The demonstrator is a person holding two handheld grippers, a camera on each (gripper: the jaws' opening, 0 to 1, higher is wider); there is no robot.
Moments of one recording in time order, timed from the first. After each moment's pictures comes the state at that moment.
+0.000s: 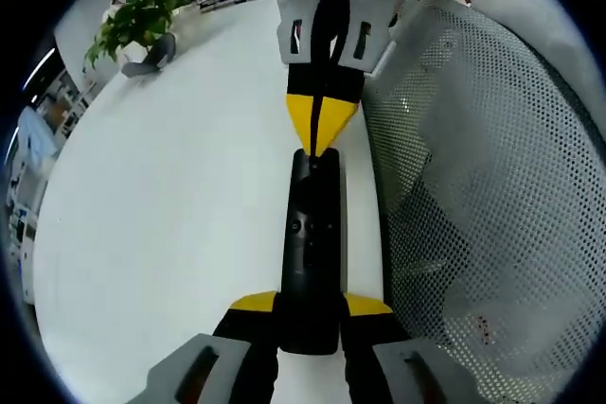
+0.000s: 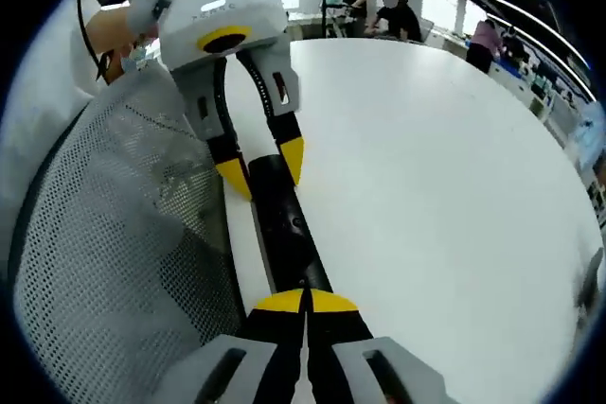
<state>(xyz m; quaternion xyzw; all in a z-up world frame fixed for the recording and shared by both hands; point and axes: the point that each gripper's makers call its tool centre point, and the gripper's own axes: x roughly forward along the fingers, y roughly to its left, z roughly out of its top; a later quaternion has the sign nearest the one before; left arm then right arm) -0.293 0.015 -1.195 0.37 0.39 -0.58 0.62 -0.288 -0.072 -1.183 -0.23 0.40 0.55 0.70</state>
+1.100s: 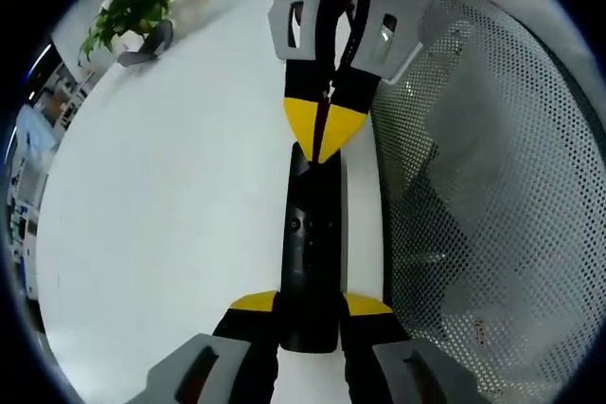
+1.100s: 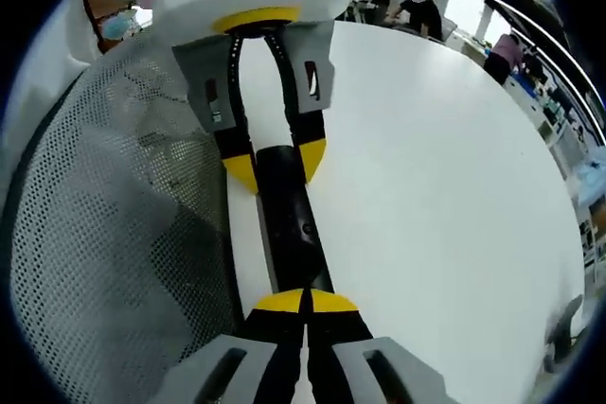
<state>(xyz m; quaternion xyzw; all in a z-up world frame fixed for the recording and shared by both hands) -0.291 0.016 -1.196 0.39 0.42 -0.55 0.60 -0.289 -0.060 -1.186 -0.34 0.40 0.54 0.66</state>
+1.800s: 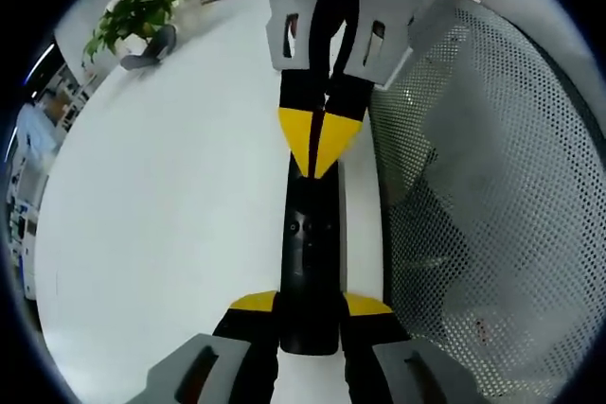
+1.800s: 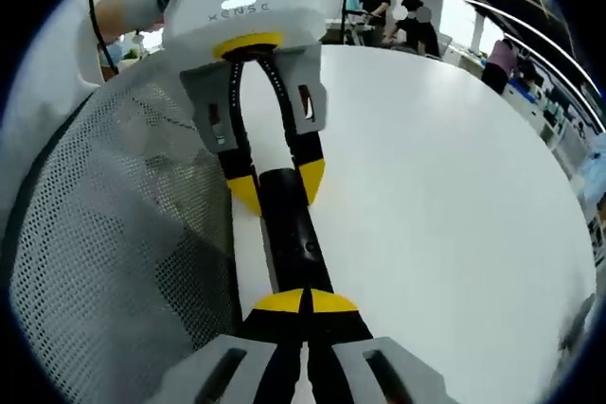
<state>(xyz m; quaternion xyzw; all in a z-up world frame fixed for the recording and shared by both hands) -0.290 0.015 -1.196 0.38 0.41 -0.56 0.61 -0.285 -0.046 -1.187 -0.33 0.35 0.59 0.65</state>
